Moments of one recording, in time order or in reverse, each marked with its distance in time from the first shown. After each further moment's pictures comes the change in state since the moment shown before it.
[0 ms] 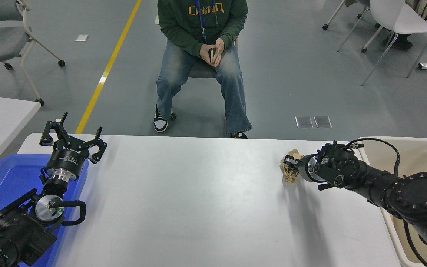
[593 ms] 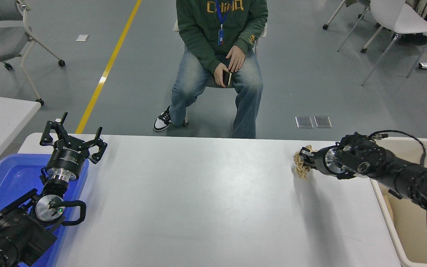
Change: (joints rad) left arm 0.000 0.000 0.000 0.000 0.000 0.000 0.000; right arm 0.123 -0.274 0.095 0.224 0.004 0.075 0.000
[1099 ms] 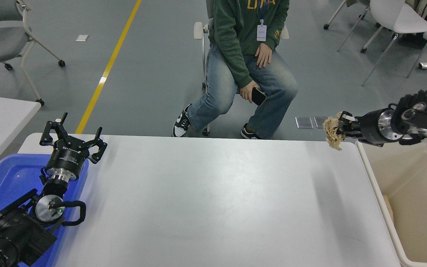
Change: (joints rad) left arm 0.000 0.000 0.000 0.000 0.000 0.000 0.000; right arm 0.273 -0.380 -0.008 0.389 -0.055 0.045 -0.005
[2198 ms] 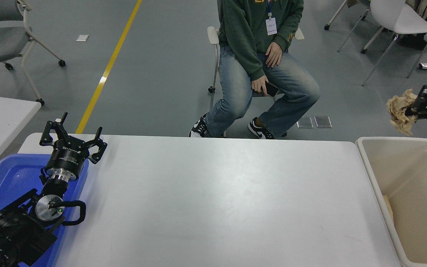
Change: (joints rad) left arm 0.000 0.000 0.000 0.000 0.000 0.000 0.000; right arm 0.177 -0.323 -0.011 0.088 -0.112 0.232 -0.002
